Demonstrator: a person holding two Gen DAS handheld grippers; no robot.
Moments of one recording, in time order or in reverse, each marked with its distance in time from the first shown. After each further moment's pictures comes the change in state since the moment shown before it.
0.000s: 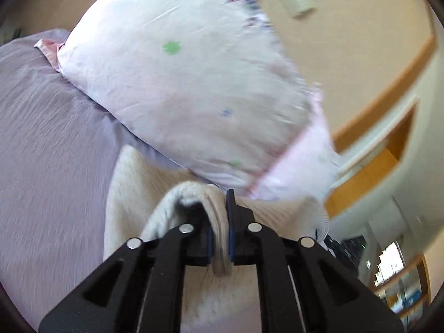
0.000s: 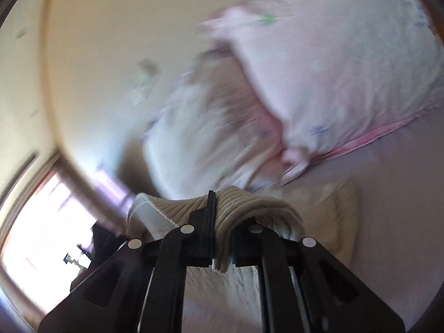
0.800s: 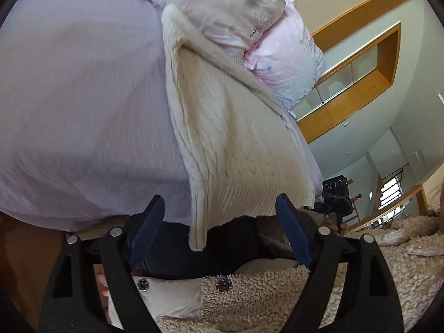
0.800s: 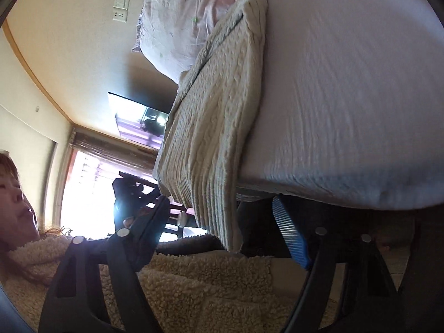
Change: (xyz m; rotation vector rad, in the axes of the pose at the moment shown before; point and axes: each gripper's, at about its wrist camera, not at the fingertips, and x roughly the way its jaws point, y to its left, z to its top) left arm -0.165 0.049 -0.220 0.148 0.367 -0.048; right arm -0.138 -0.065 -0.243 0.182 0.529 0.243
